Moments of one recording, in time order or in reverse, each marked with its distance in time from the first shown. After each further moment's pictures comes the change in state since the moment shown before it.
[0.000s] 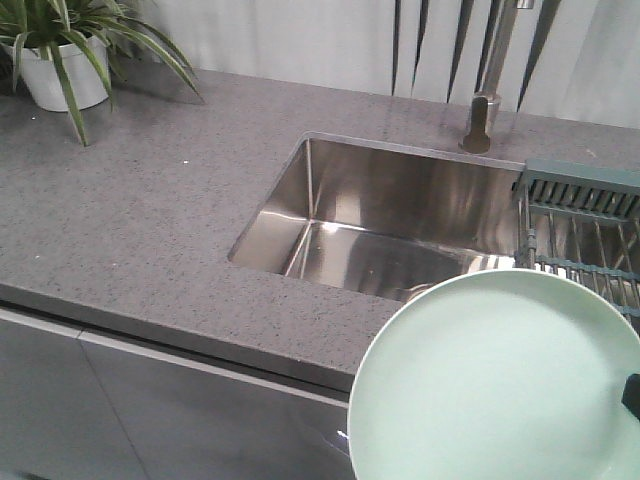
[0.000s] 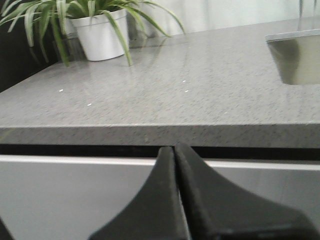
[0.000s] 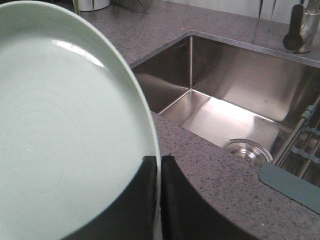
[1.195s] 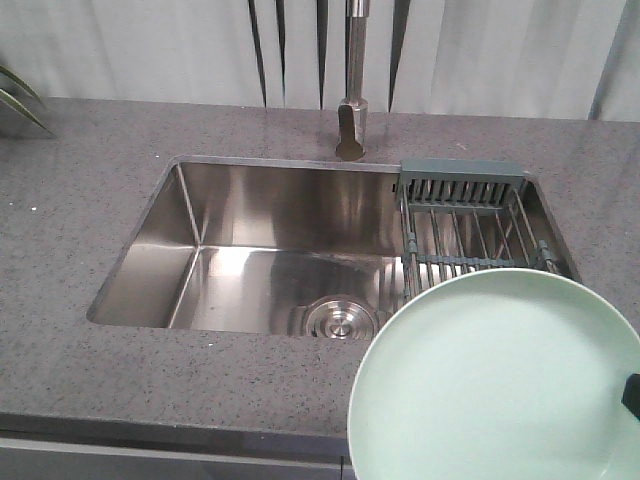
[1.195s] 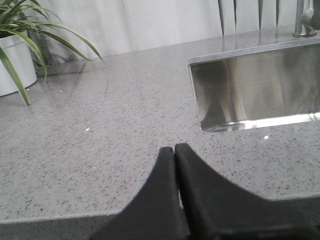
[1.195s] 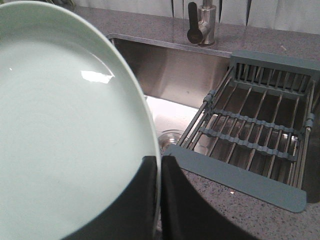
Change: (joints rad) left arm 0.000 0.000 0.000 0.000 0.000 0.000; right arm 0.000 0.000 0.000 0.000 0.000 0.000
